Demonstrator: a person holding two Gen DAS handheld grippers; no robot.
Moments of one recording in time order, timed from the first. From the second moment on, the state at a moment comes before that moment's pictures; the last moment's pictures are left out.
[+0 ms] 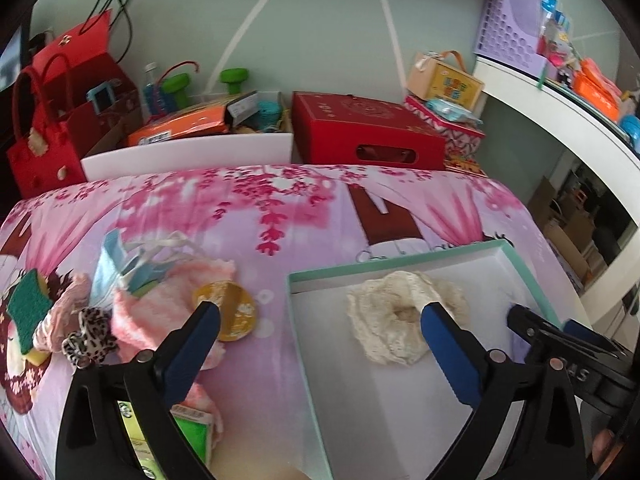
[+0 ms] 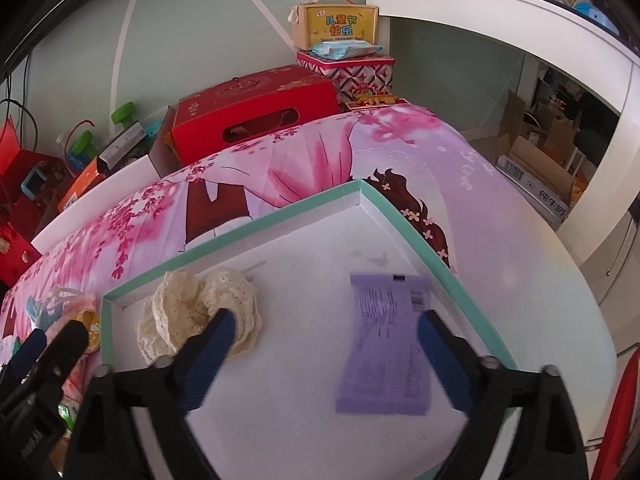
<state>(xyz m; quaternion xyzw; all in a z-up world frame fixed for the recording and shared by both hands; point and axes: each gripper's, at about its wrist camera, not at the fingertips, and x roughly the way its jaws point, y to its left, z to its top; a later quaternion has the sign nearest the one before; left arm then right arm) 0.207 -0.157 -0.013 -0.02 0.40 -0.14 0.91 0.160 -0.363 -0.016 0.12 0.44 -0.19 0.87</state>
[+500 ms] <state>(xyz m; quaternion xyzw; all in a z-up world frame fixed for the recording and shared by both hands) 0.209 -0.128 -0.012 -0.04 0.41 -0.08 0.91 0.153 -0.368 -0.011 0.13 0.44 -0.20 0.87</state>
